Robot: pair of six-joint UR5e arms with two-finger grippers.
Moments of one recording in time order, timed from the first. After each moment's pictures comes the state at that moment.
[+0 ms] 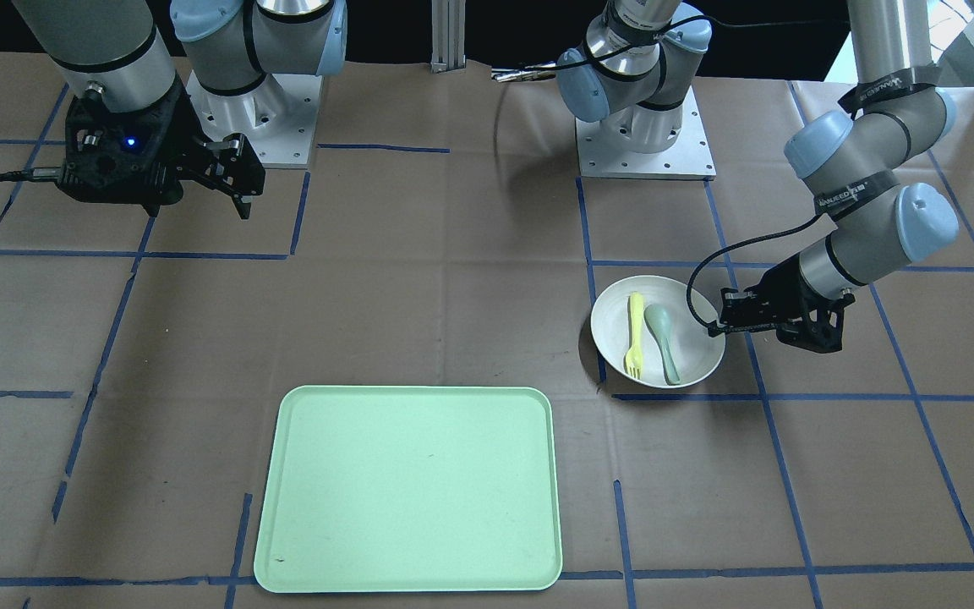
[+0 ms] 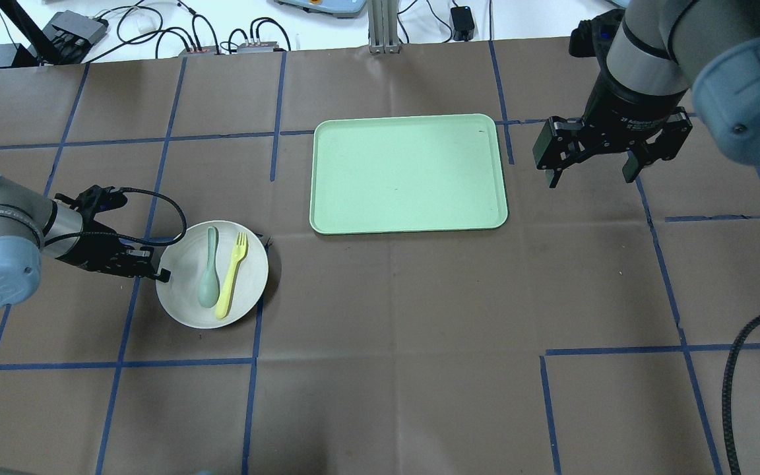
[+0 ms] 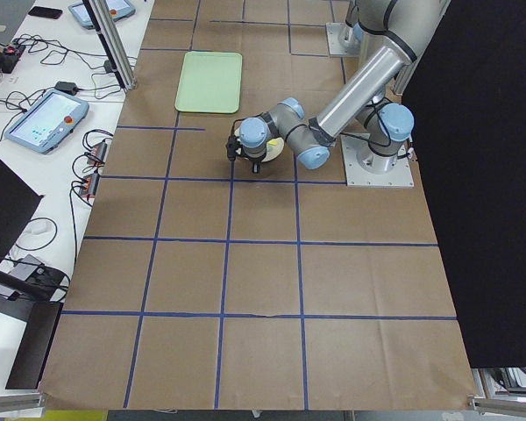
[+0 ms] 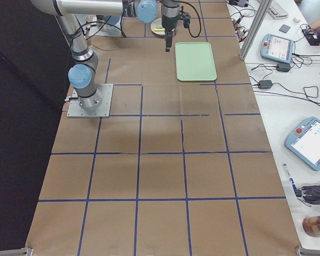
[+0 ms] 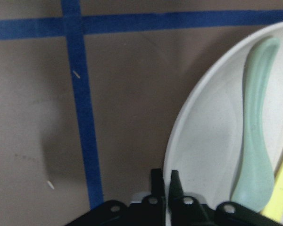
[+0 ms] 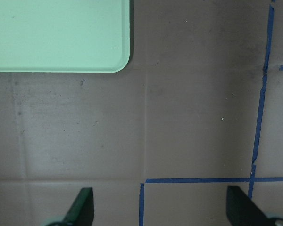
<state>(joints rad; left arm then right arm) -1.02 -1.78 -2.12 -1.06 1.24 0.63 1.57 -1.60 1.65 -1.58 -1.60 -0.01</state>
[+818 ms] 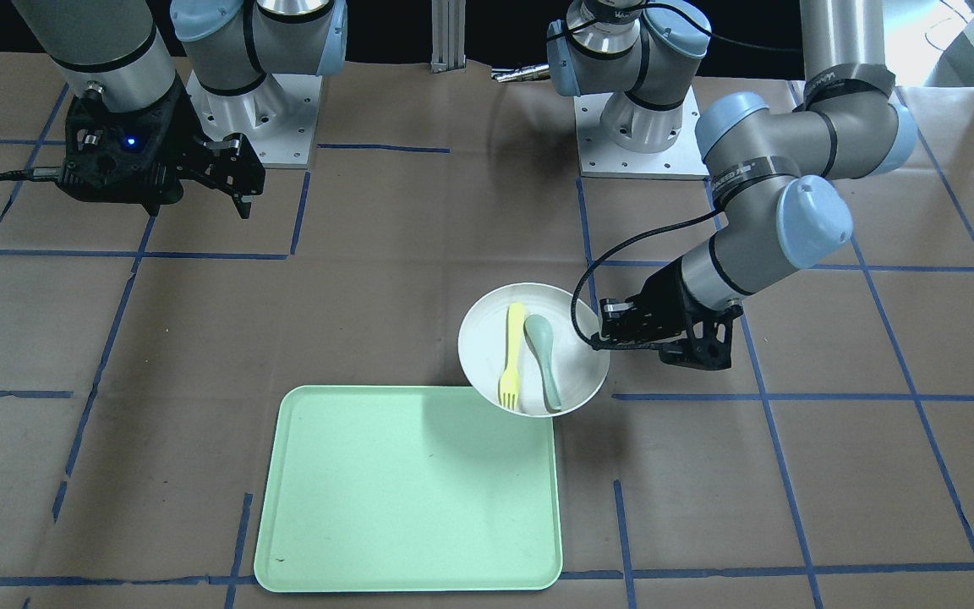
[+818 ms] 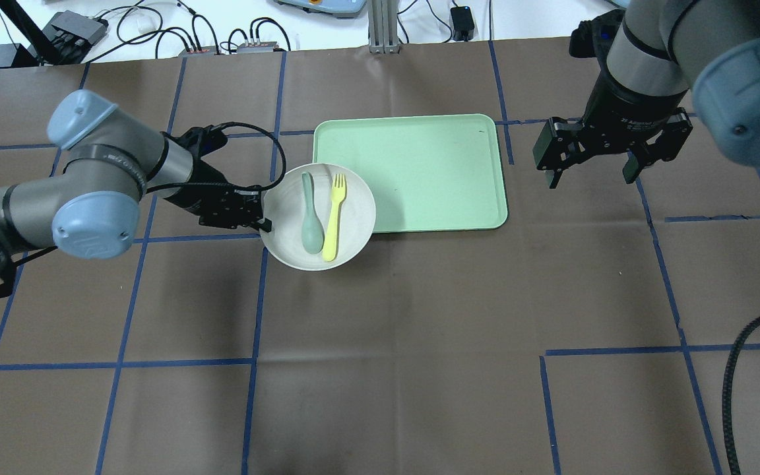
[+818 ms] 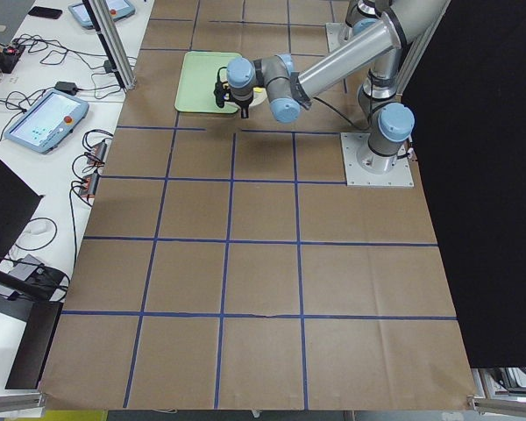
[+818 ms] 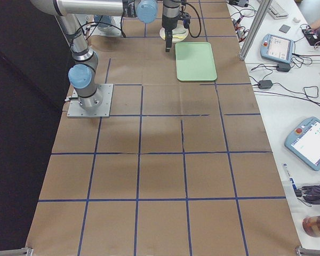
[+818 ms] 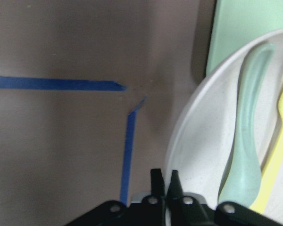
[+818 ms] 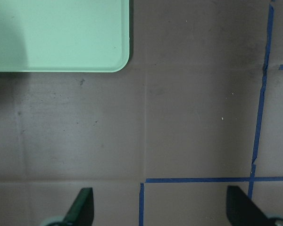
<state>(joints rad) -1.45 -1.83 -1.90 -1.07 1.13 0.09 1.57 -1.60 1.65 -1.58 -1.60 -0.01</state>
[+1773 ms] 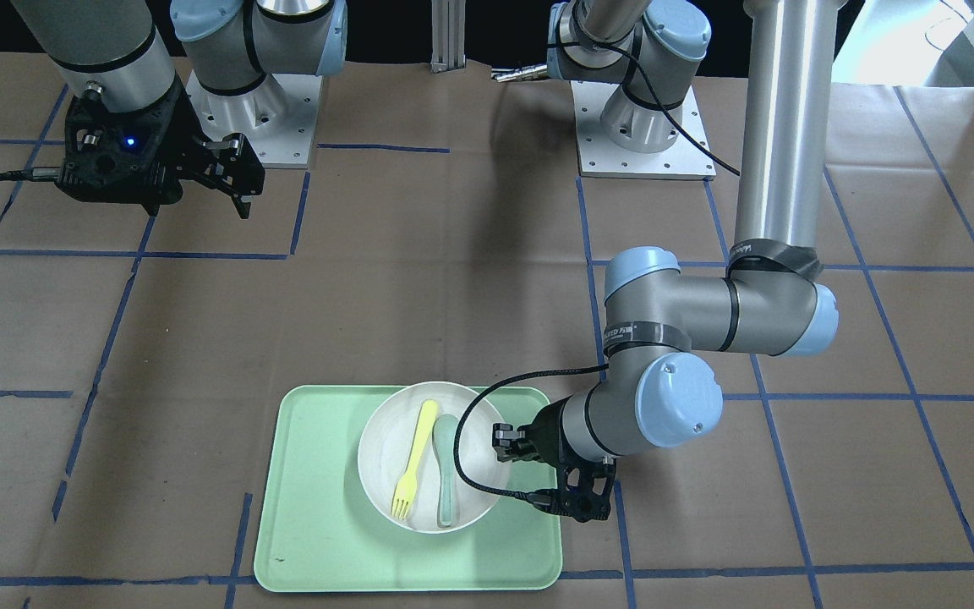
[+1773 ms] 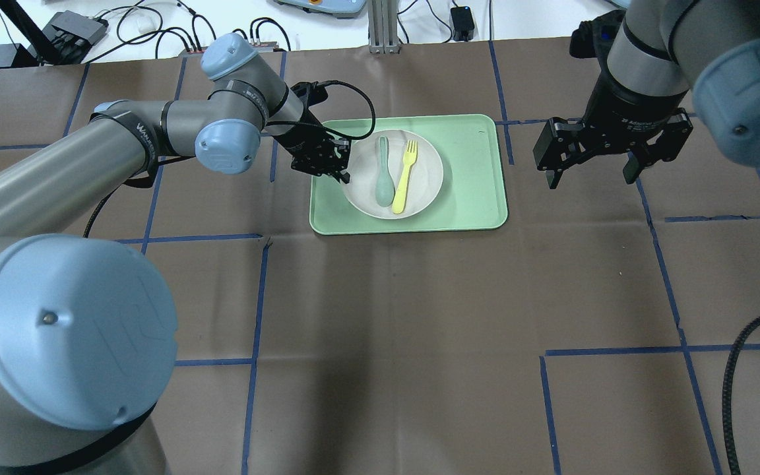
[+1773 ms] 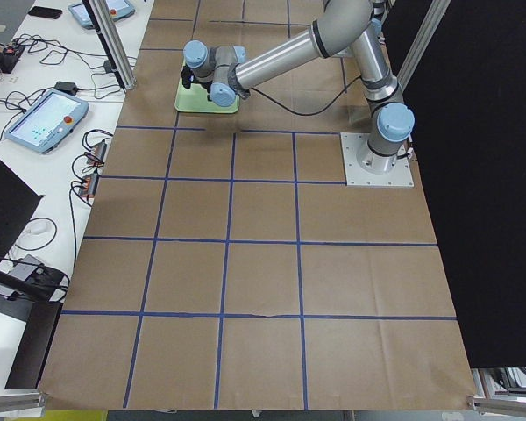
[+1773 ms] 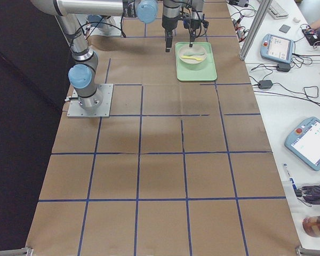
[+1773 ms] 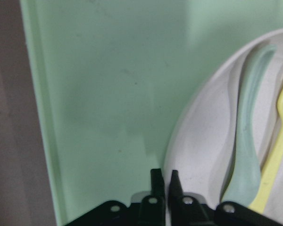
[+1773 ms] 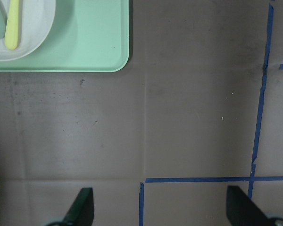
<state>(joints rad) -1.64 -2.26 -1.46 -1.07 1.13 0.00 1.57 -1.60 1.65 -1.58 -1.60 -0.01</state>
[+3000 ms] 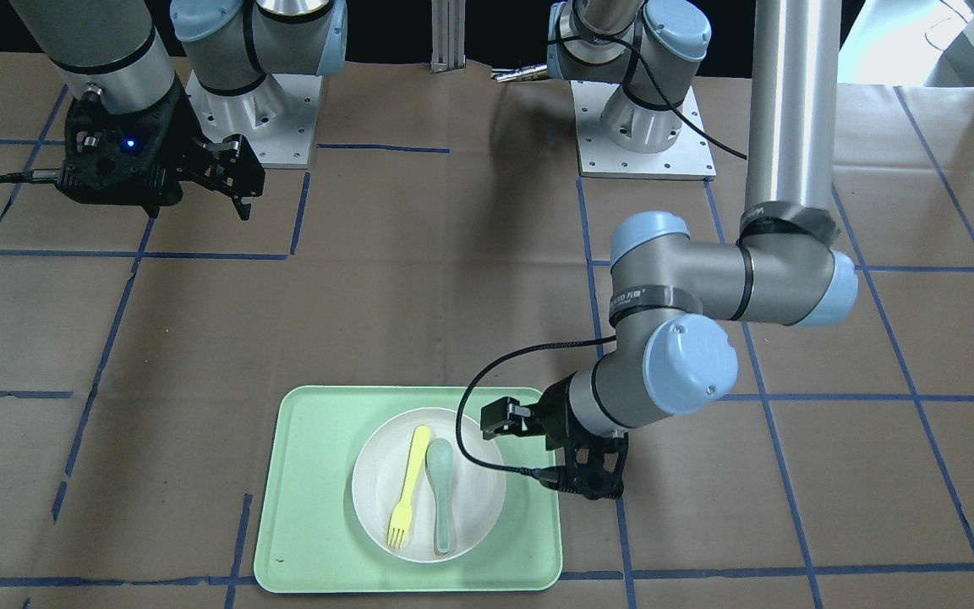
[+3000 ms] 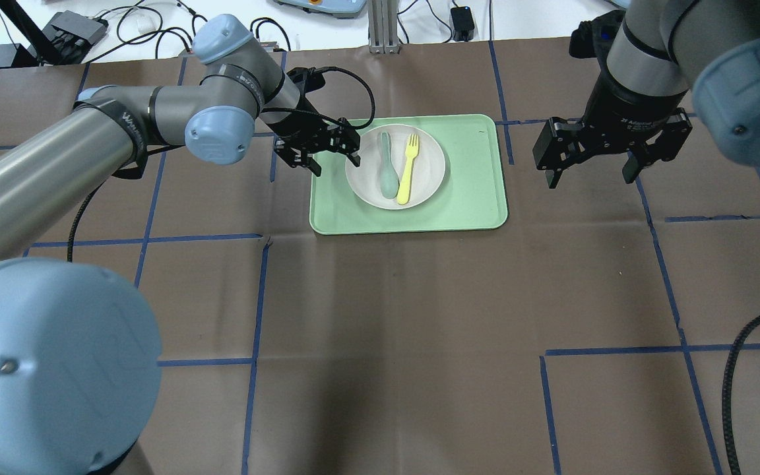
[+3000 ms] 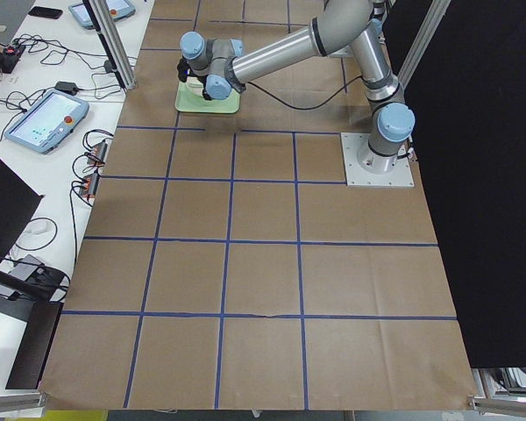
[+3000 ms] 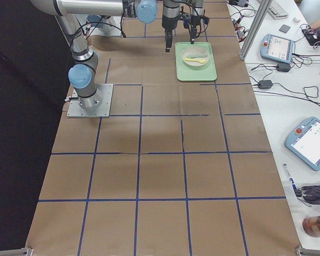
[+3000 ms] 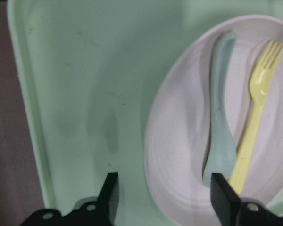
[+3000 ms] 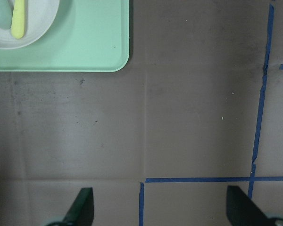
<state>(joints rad) -1.63 -2.09 -1.55 -1.12 1.20 0.00 1.57 -1.60 1.65 -1.58 -1.60 -0.01</state>
